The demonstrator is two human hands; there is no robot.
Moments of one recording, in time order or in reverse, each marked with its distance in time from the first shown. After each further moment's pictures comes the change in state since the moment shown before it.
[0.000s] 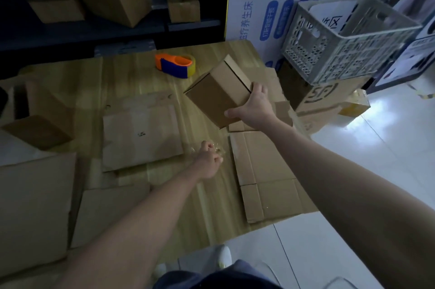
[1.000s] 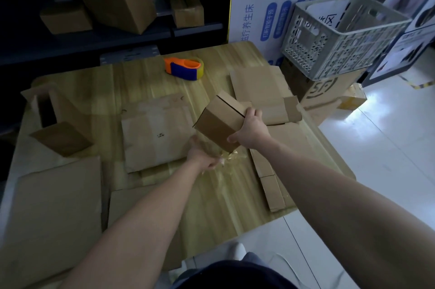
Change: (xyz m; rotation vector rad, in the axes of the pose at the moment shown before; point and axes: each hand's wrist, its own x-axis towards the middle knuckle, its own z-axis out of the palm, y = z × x) left_hand -0.026 -0.045 -0.042 -0.707 0.059 -0.345; right_hand -0.054 -0.016 0.065 -0.207 -0.117 0.150
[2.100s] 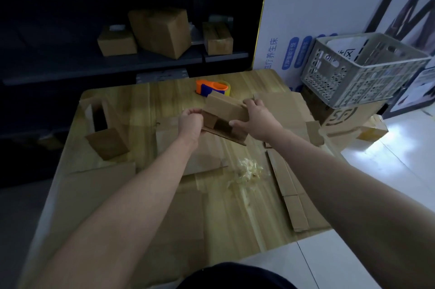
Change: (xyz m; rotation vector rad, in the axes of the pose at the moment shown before) left_hand -0.028 0.064 -0.125 -0.701 0.234 0.239; right_hand -0.011 -0.090 -0.030 -0.135 0.051 -0.370
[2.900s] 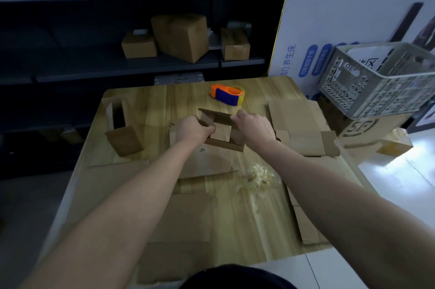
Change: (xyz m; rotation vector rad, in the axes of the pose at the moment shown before) left_hand 0.001 0.001 -0.034 0.907 0.079 0.205; right_hand 0.001 -0.032 0.028 -0.307 0.165 -0.275
